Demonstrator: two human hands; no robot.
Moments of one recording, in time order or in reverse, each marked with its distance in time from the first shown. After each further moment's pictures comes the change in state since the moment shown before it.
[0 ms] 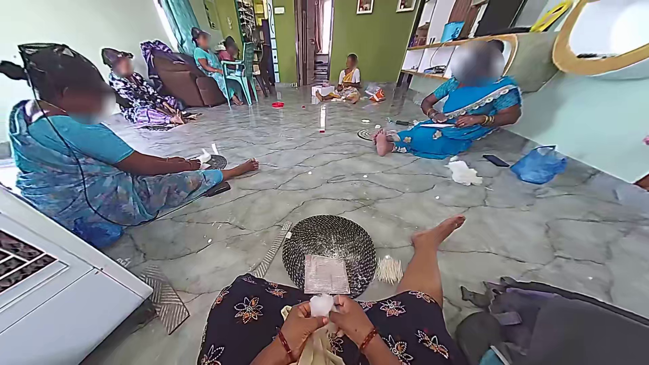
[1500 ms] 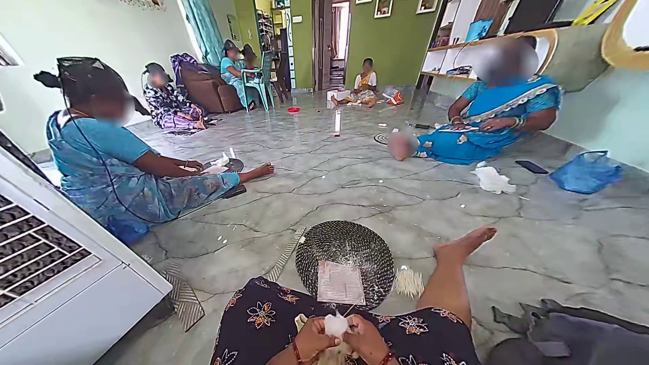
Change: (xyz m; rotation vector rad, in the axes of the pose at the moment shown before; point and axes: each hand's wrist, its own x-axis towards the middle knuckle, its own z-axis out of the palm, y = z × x) left_hand 0.020 -0.042 -0.025 0.041 -0.126 0.002; right_hand 0.016 0.037 0.005 -0.064 -0.028 -0.024
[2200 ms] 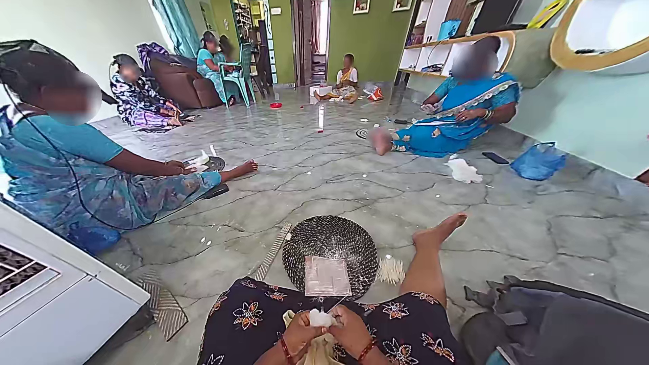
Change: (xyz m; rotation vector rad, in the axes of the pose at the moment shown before) left_hand 0.001 0.002 0.003 -0.088 0.052 -0.027; right_hand -0.004 -0.013 0.001 -0.196 0.016 0.004
